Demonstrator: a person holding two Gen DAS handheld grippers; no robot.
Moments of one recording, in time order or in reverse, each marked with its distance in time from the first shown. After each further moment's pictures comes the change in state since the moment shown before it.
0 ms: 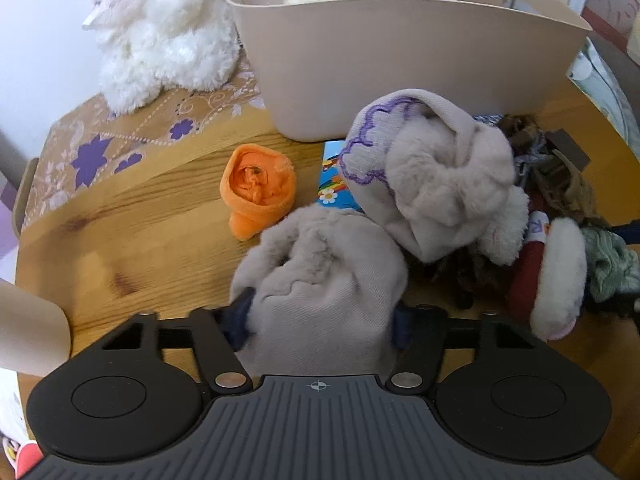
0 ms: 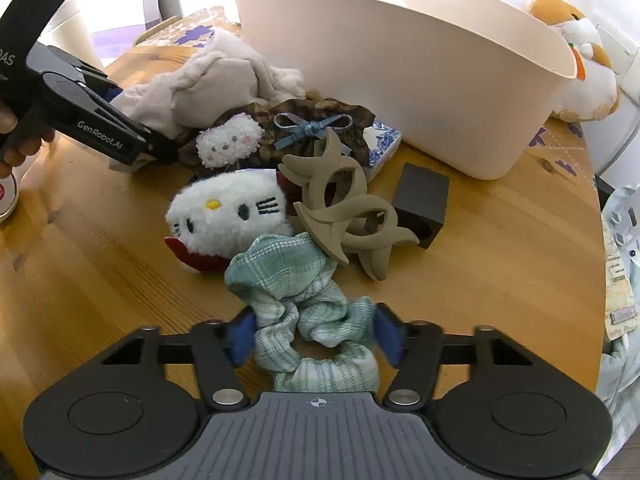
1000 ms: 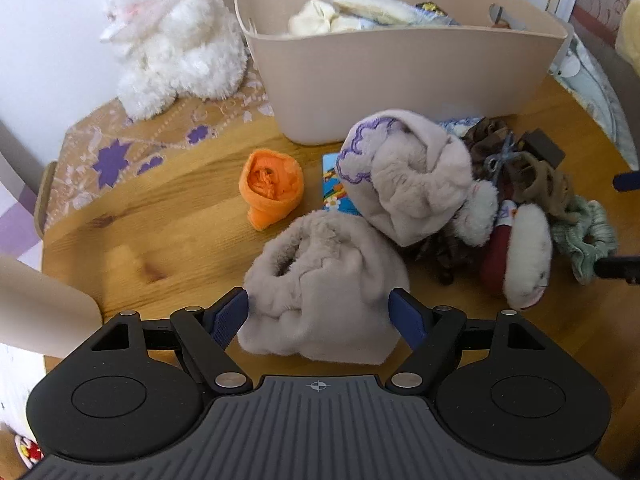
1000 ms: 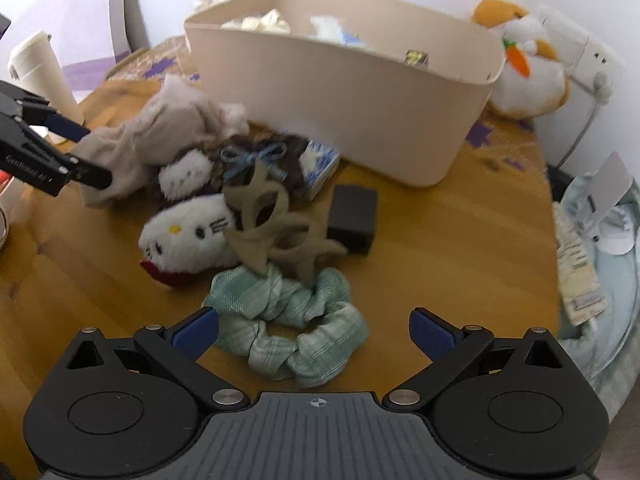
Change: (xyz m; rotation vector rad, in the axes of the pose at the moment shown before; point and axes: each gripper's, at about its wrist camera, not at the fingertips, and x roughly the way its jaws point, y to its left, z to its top) left arm -0.035 0.003 -0.004 0.008 0.027 0.004; right arm -0.016 -0.020 0.002 0.086 -0.036 -0.051
